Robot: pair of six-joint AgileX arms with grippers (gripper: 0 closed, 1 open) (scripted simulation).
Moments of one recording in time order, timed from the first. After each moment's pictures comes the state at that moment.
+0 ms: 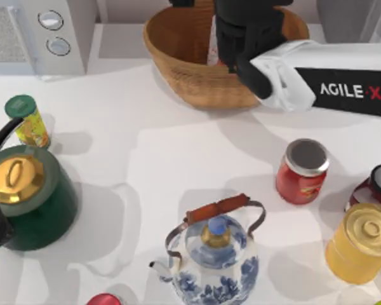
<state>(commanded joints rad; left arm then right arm) 0.00 0.00 0.00 0.00 0.00 0.00 0.60 2.19 1.57 0.61 0.62 0.01</state>
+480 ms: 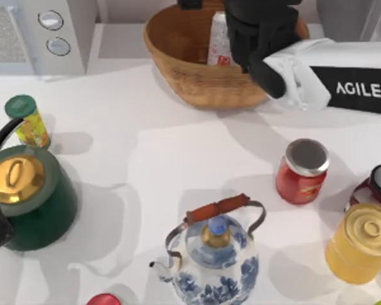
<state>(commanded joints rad) 0.00 0.00 0.00 0.00 0.00 0.00 0.58 2.13 1.51 0.59 0.57 0.02</state>
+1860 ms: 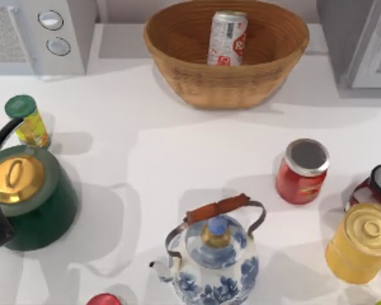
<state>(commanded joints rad) 0.00 0.00 0.00 0.00 0.00 0.00 0.02 0.05 0.02 0.02 0.00 0.00</state>
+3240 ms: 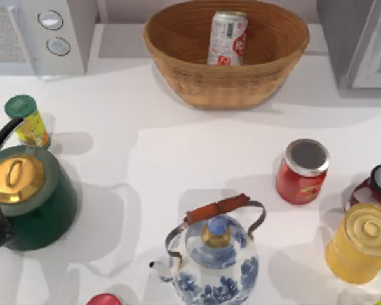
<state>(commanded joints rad) 0.00 0.00 0.00 0.00 0.00 0.00 -0.67 0.97 0.25 0.79 -0.65 0.02</state>
